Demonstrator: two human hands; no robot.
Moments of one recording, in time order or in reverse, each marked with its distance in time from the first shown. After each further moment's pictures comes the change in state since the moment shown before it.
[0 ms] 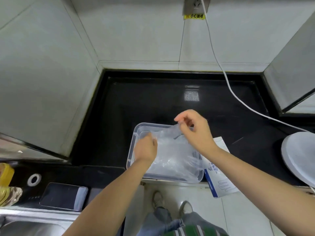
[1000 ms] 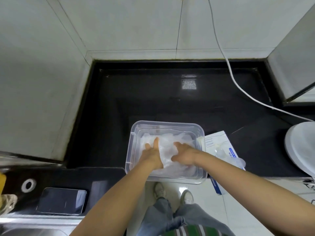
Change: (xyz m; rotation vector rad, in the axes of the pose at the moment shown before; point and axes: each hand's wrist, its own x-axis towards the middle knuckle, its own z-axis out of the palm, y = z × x) left_hand 0.009 -0.010 0.038 0.229 -0.675 -0.109; right_hand -0.018 0.053 0.050 -0.454 -0.850 0.784
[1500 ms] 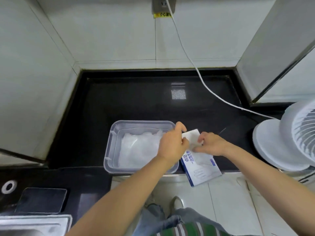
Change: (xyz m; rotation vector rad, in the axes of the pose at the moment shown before) left_hand -0.081 0.141 0.000 -0.279 0.584 0.542; right_hand -0.074 0.133 -0.067 -0.040 0.292 0.070
